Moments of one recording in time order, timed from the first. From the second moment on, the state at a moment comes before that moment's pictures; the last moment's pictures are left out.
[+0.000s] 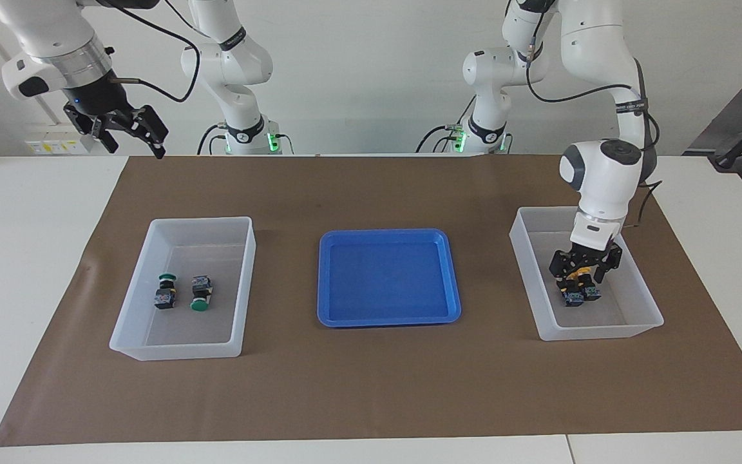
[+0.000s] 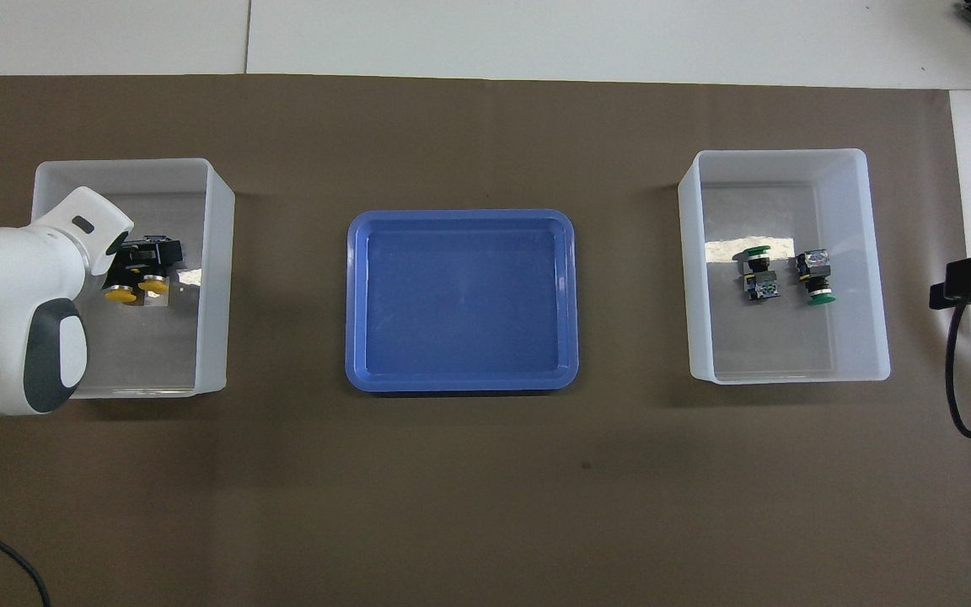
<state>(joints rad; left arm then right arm) 0.03 0.16 -0.01 -2.14 0.11 2.61 -0.06 -0.05 -0.08 -0.04 -1.59 0.03 1.49 0.13</state>
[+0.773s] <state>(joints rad) -0.09 -0.01 -0.06 -1.76 0.11 1.90 -0.01 0.00 -0.08 -0.06 -1.60 0.02 1.49 0.13</state>
